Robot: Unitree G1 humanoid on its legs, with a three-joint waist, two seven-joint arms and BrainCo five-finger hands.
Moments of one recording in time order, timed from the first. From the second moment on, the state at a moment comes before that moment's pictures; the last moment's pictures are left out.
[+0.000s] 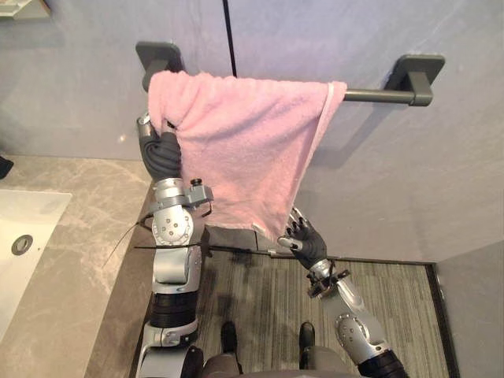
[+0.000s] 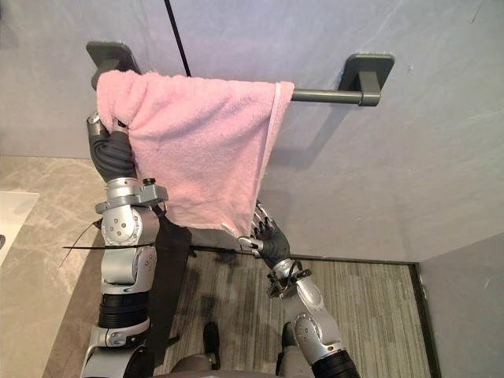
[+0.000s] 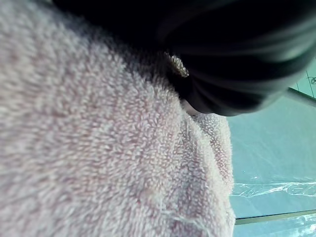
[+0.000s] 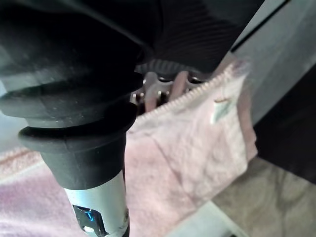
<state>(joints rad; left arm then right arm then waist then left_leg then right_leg) -0.34 0.01 0.08 -0.20 -0.09 -0.12 0.28 0.02 -0.09 0.31 0.05 0.70 -0.10 0.31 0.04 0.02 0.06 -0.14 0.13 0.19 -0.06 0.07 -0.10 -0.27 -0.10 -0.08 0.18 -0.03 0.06</state>
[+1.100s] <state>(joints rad) -0.42 0.02 0.01 -0.21 -0.14 -0.14 0.25 -0.44 -0.07 0.37 0.18 0.74 -0.13 0.17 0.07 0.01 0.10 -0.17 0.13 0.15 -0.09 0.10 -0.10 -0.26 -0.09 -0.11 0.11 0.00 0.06</state>
